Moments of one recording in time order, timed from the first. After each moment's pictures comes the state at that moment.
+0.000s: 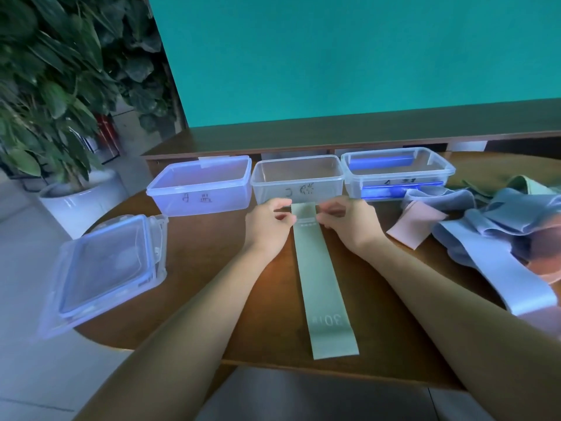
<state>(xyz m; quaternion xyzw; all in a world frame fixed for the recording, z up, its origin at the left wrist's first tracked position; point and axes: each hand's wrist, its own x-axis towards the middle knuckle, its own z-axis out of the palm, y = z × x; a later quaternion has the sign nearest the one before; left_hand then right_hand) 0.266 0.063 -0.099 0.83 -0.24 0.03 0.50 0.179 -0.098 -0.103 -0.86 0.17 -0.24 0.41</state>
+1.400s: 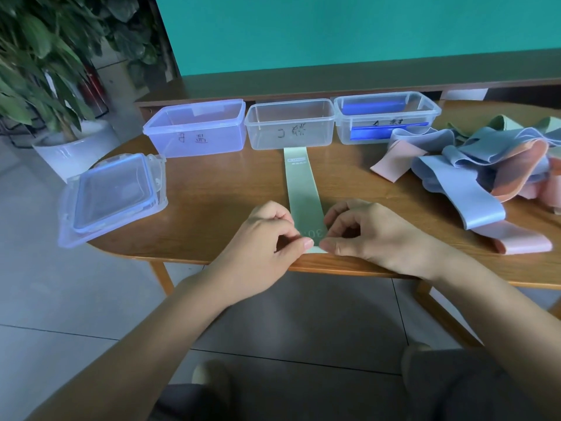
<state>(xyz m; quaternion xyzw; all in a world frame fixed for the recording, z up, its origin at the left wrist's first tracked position) 0.100 0.164 -0.094 0.85 -0.44 0.01 0.29 0.011 -0.043 -0.087 -0.93 0.03 -0.03 0.38</state>
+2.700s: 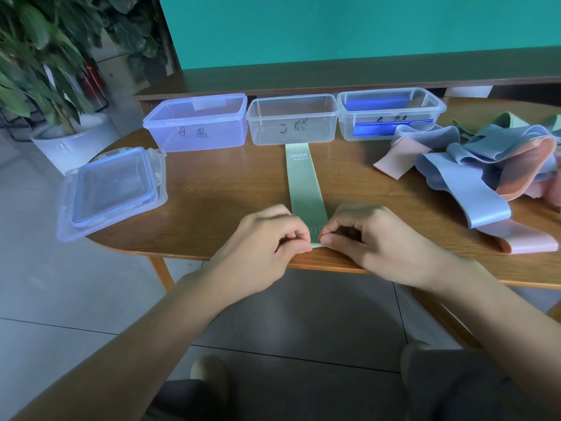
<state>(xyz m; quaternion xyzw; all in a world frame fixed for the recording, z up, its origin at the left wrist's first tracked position) 0.101 0.165 -0.096 0.82 -0.50 0.05 0.28 0.005 -0.041 -0.100 -0.94 -0.10 -0.14 0.29</state>
